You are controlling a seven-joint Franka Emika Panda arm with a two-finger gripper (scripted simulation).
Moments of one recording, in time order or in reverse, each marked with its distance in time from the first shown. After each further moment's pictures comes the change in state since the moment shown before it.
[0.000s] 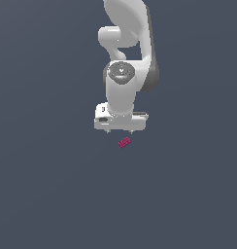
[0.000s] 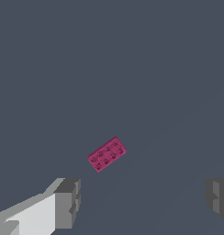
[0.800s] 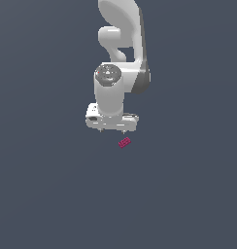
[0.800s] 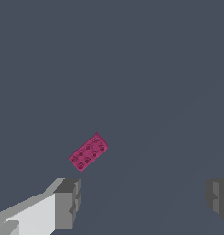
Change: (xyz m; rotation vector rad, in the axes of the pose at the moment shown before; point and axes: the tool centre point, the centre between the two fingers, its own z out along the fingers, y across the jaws) arm -0.008 0.033 0.009 0.004 -0.021 0.082
